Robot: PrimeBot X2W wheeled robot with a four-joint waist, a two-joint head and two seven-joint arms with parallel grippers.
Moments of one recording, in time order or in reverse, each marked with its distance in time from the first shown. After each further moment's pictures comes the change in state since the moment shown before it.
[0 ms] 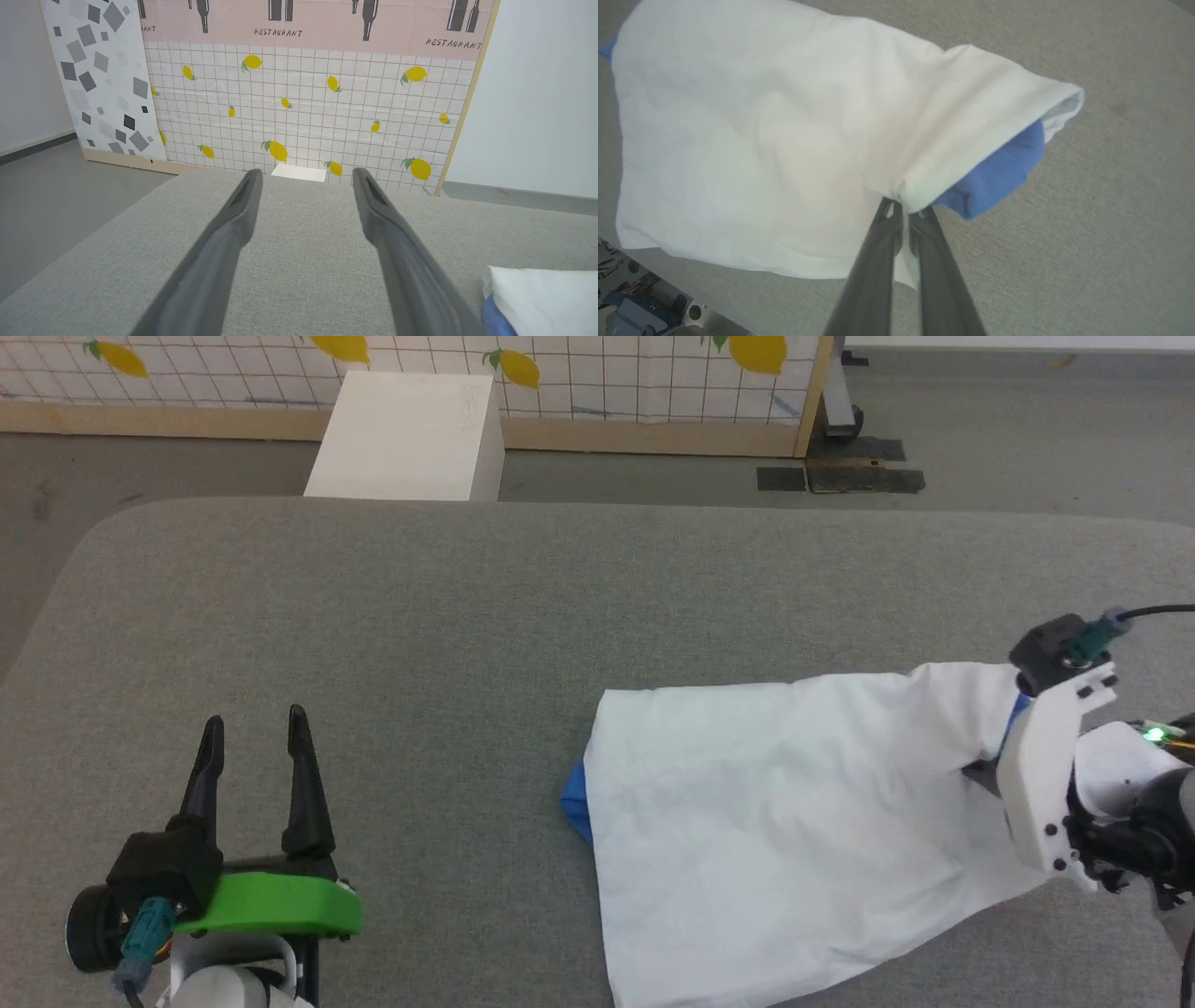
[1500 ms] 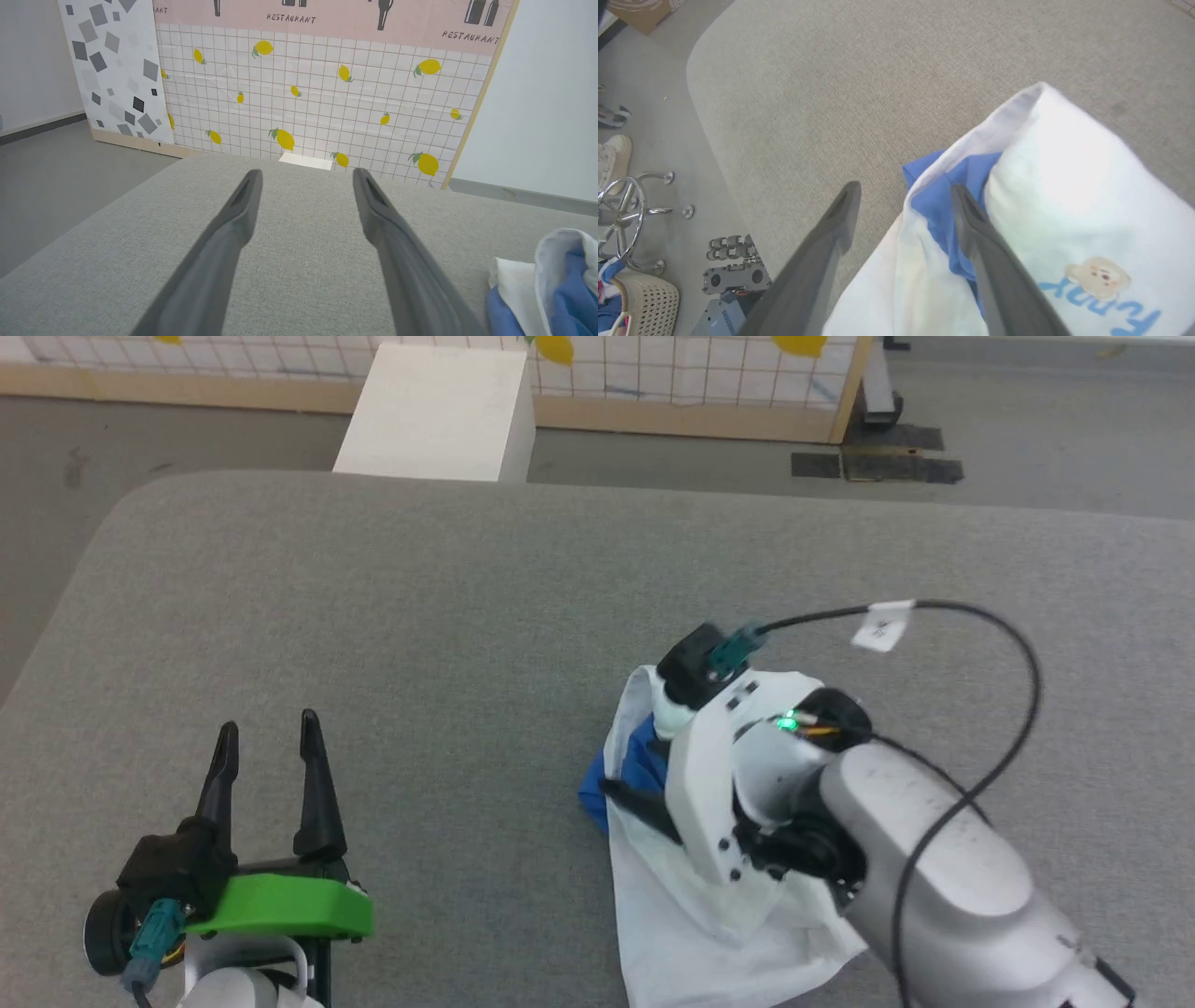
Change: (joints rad) left arm -0.004 -0.048 0.026 0.021 0.009 -0.039 0.000; right arm -0.223 0.424 0.365 0.217 0.016 0.000 -0.218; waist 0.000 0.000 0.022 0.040
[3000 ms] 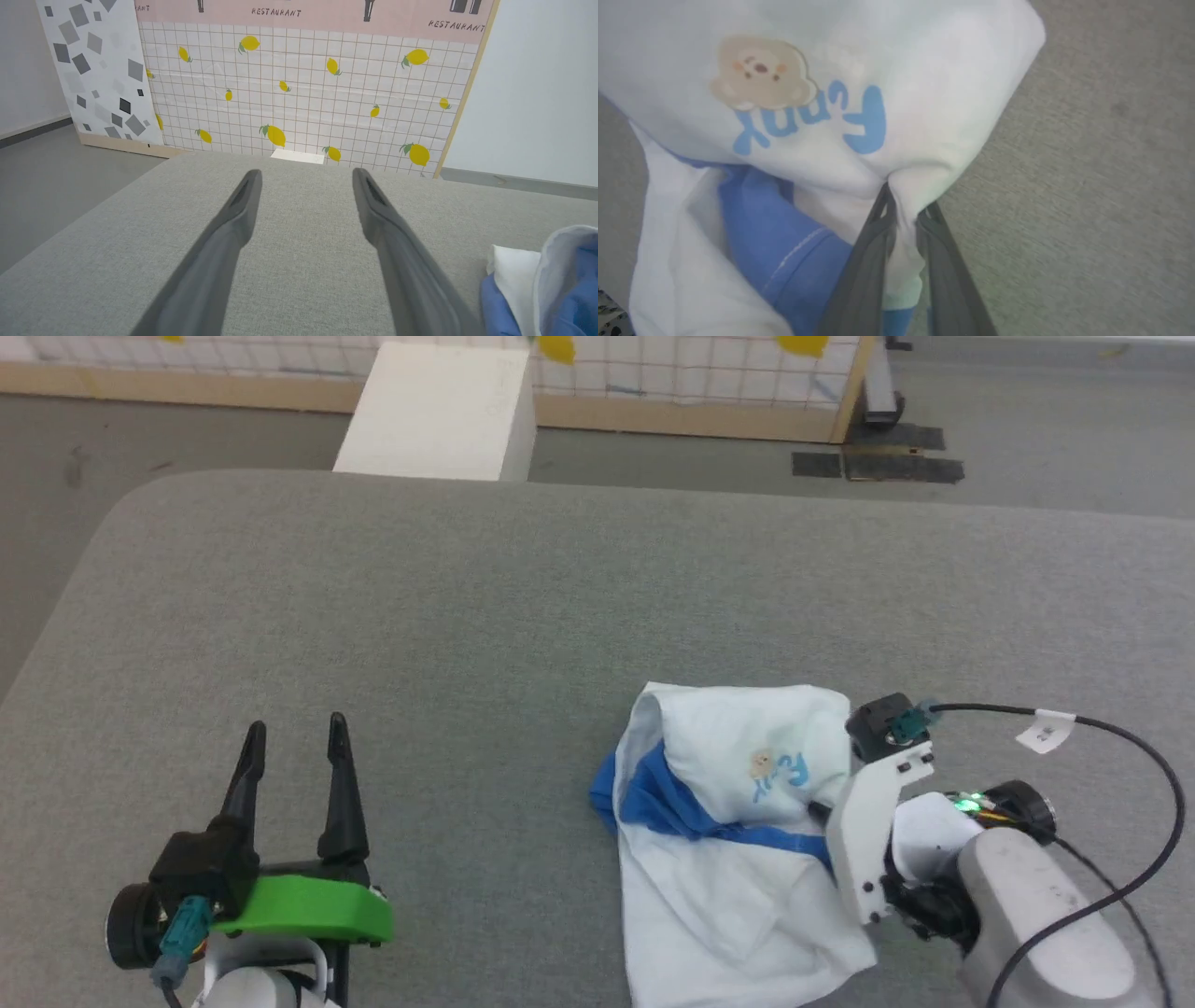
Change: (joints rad) left arm -0.007 -0.015 -0.020 0.018 0.043 -0.018 0.000; right arm 0.243 -0.021 -0.402 0.101 -0.358 0.000 -0.085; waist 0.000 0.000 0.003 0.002
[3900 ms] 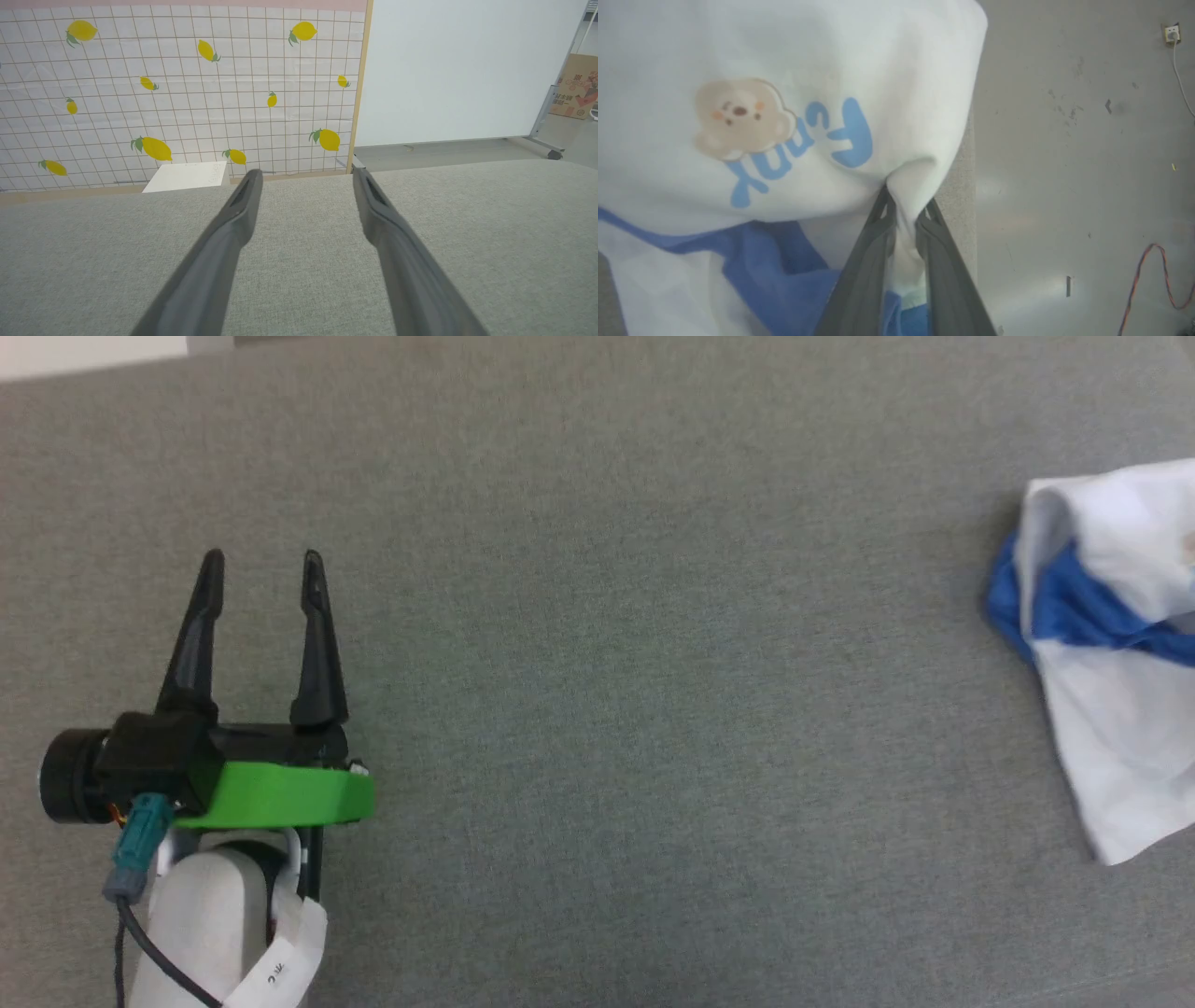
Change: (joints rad) left arm -0.177 0.052 -0.026 -0.142 0.062 0.003 0.033; right arm -0.296 -0.510 -0.128 0.107 0.047 0.000 -0.005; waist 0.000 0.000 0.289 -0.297
